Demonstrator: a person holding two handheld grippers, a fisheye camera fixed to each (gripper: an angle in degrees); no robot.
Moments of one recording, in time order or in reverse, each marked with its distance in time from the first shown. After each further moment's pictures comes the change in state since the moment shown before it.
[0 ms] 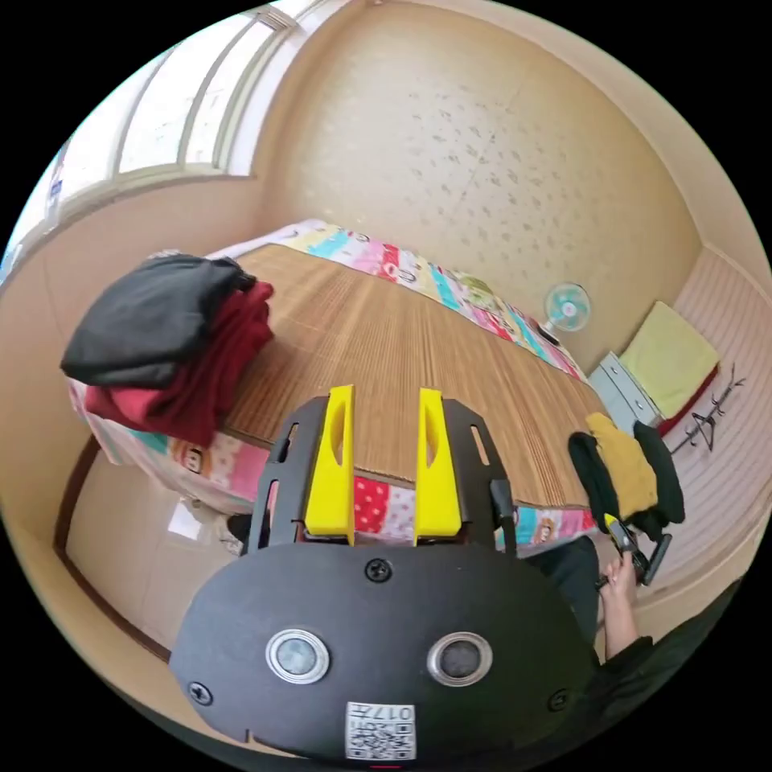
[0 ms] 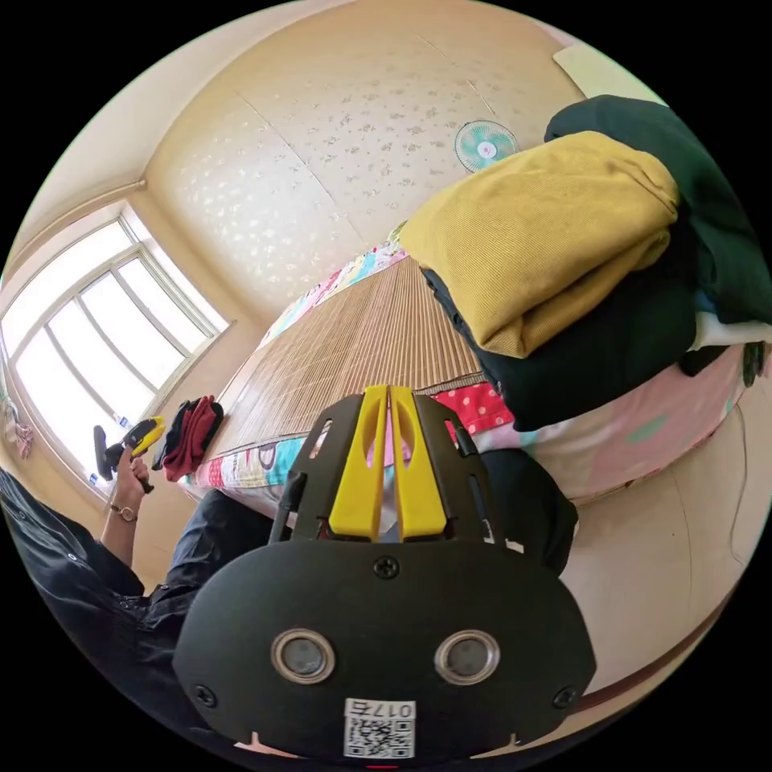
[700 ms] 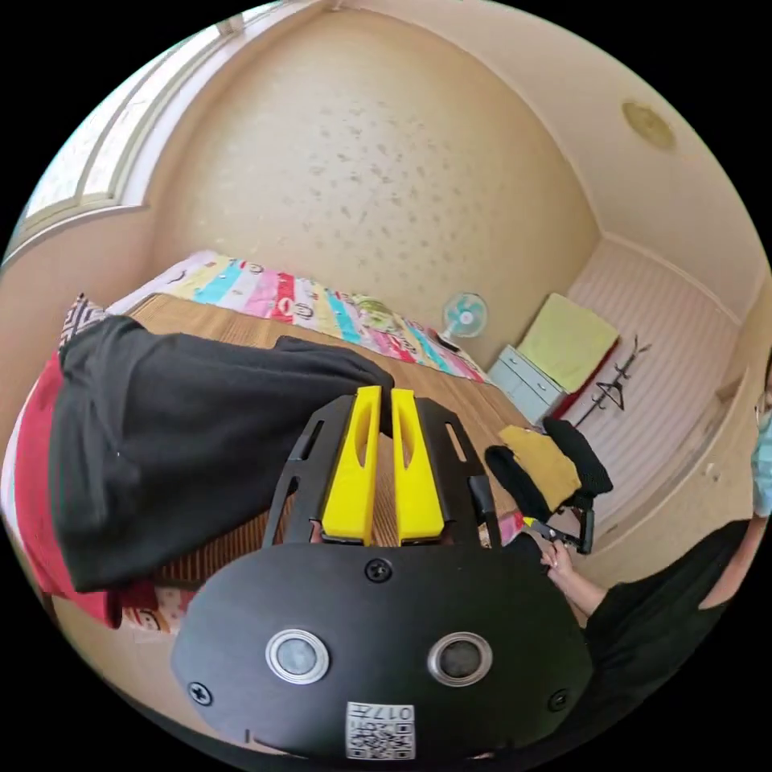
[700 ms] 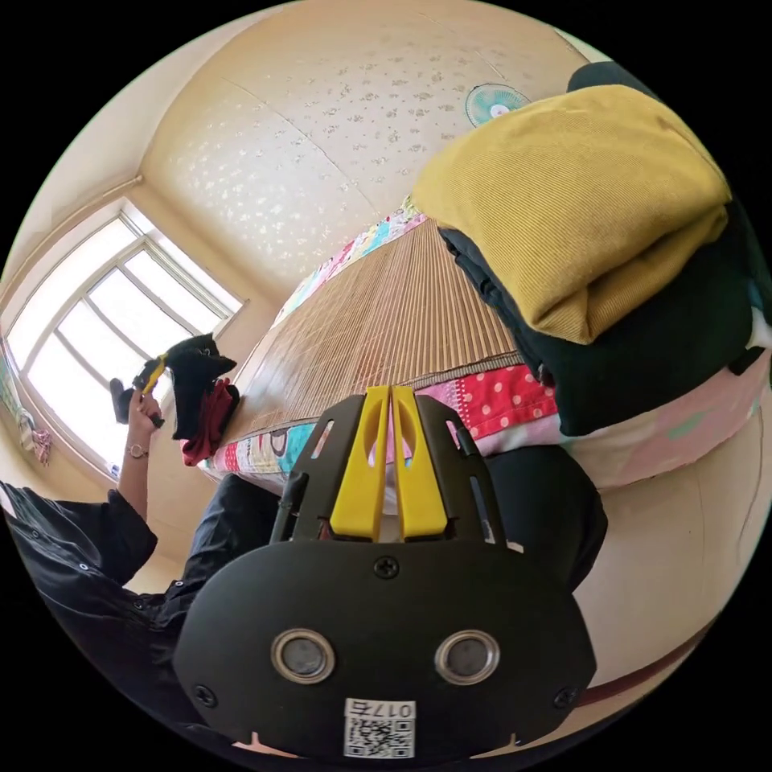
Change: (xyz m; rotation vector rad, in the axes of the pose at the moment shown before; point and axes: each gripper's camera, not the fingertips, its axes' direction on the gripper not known) left arm 0.101 -0.083 0.038 -0.025 0.580 0.278; right arm 0.007 -0.036 0.071 -0.131 -0.063 0.019
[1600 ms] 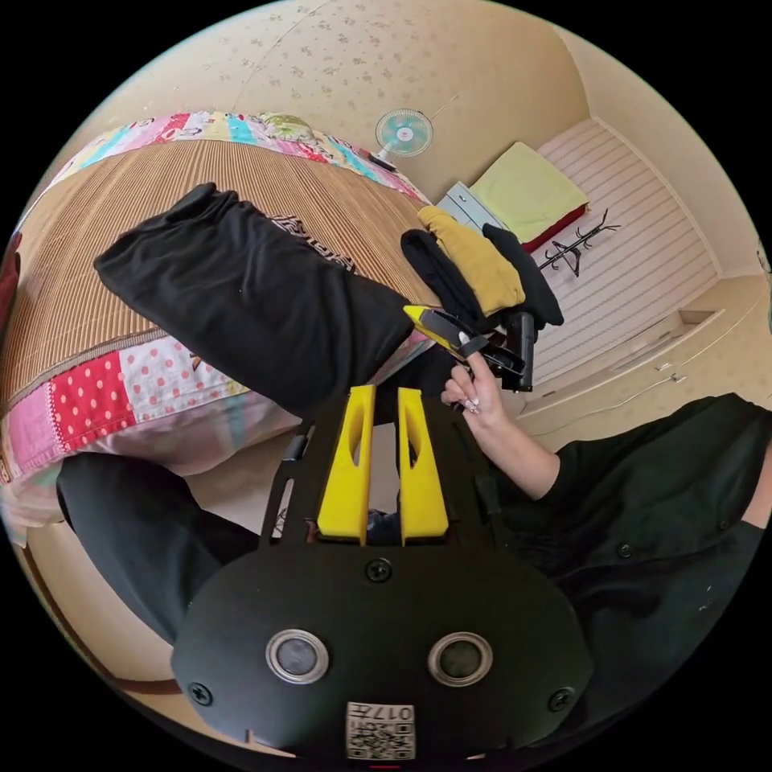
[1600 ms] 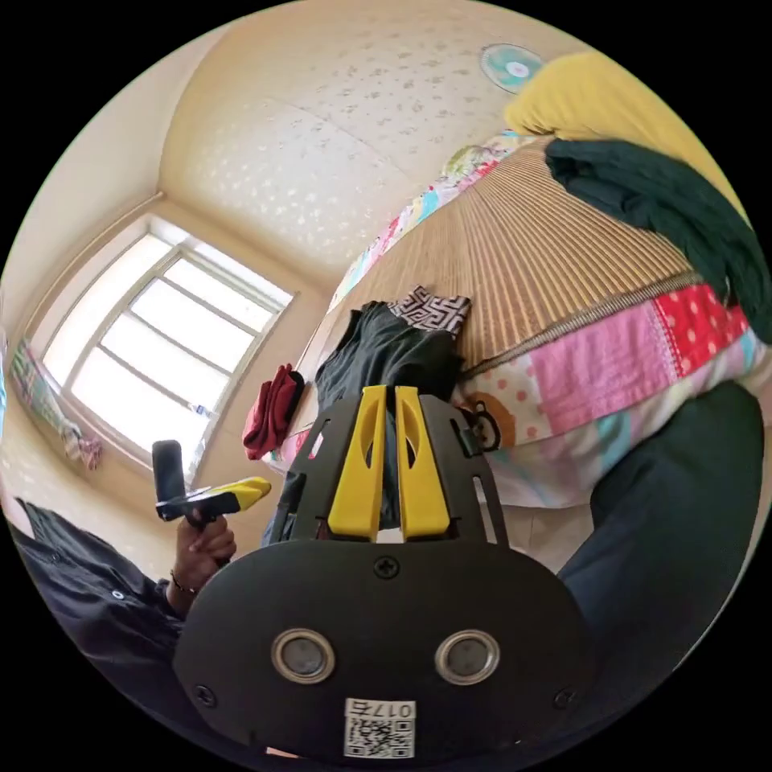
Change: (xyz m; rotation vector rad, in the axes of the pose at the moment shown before) left arm 0.129 0.163 0.141 -0.533 0.192 -0.078; right arm -0.053 -0.013 0.069 -0.052 -0.255 0.014
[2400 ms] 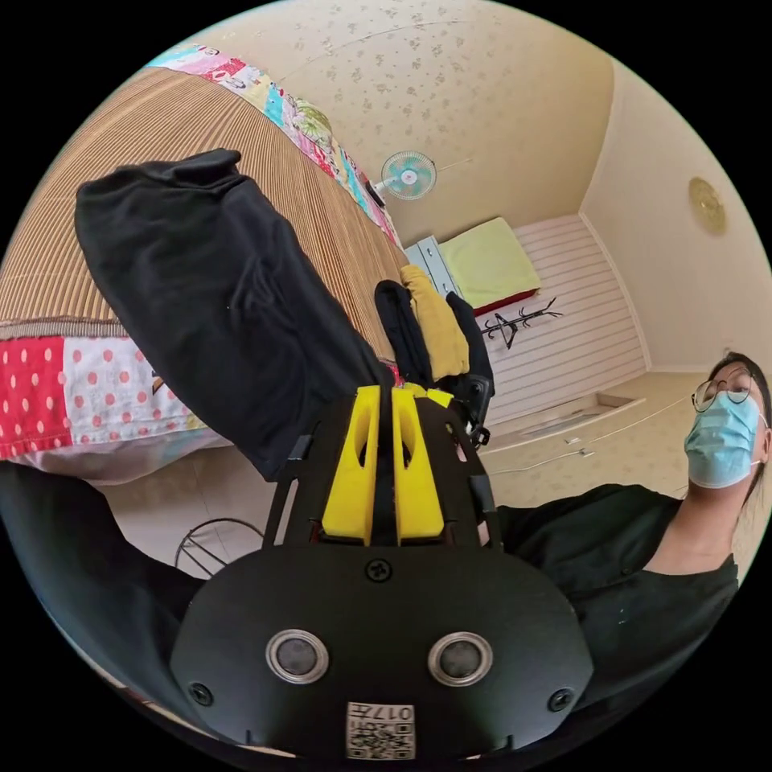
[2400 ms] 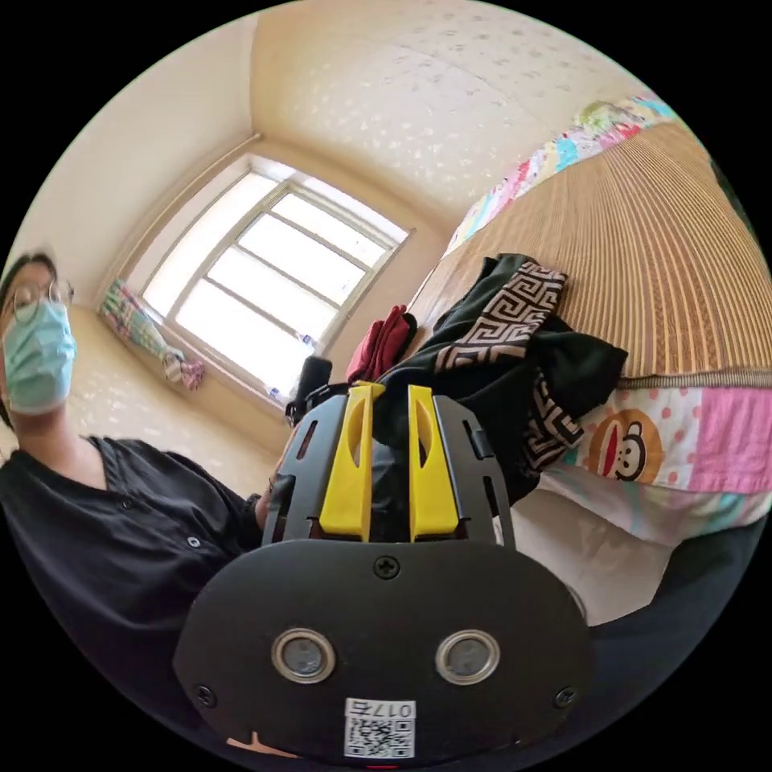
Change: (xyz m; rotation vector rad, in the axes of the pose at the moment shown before) left arm -0.100 -0.083 0.000 0.116 0.342 -0.188; right arm 0.032 -0.069 0.000 -0.241 -0.420 -0.063
